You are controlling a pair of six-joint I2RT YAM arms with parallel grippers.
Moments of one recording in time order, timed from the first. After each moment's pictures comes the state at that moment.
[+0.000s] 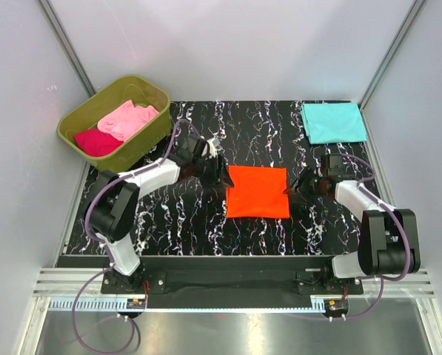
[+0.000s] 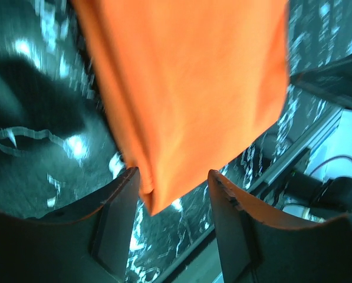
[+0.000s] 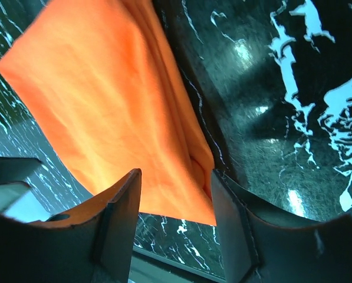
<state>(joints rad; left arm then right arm) -0.53 1.76 1.10 -0.25 0.51 -0.62 0.03 1.41 0.71 -0.34 -0.38 0.71</state>
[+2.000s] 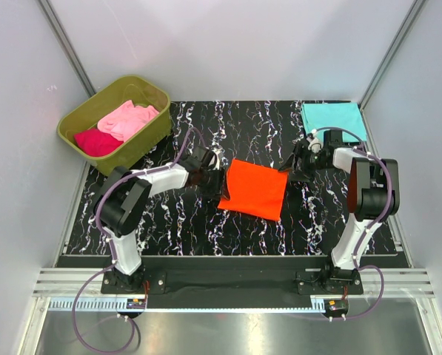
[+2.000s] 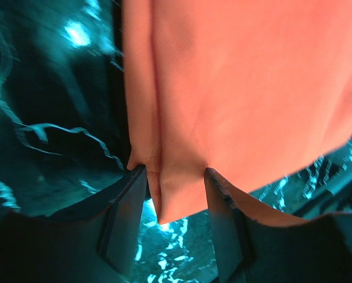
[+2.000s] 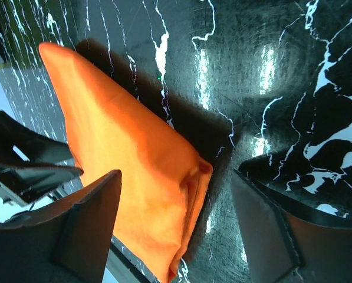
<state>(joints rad) -0.58 1.84 1.09 -0.27 0.36 -0.53 -0.07 1.92 1.15 -0.35 -0.71 0.28</state>
